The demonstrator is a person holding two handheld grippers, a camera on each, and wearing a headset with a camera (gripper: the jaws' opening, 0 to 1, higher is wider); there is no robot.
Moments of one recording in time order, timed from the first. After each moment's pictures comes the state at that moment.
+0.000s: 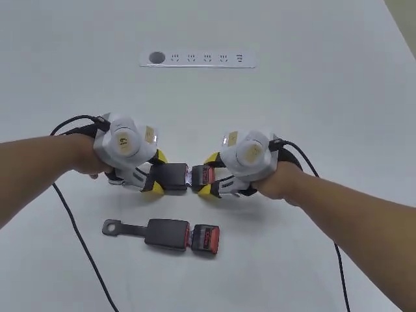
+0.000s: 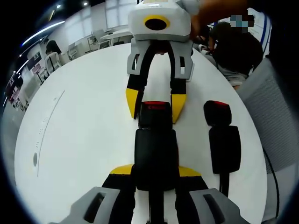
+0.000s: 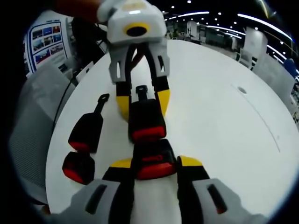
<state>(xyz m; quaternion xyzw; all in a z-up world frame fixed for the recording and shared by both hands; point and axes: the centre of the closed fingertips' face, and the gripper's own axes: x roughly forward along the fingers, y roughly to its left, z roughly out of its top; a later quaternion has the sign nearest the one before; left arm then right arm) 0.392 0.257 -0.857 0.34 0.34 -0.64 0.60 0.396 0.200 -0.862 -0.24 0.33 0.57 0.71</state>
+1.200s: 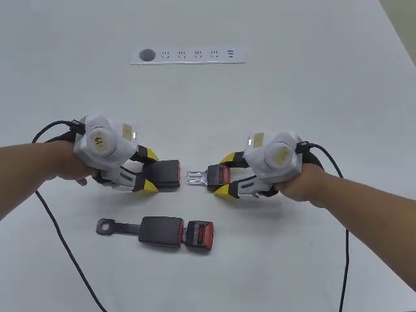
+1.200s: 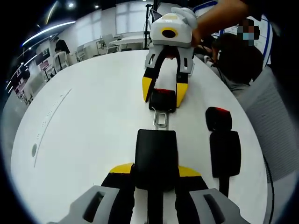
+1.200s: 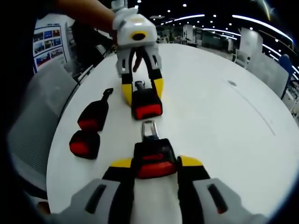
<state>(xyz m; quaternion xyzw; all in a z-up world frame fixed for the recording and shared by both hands) 0.392 0.256 -0.855 0.29 0.33 -0.64 0.63 0.384 0.149 -0.862 -0.22 0.31 0.57 0.73</state>
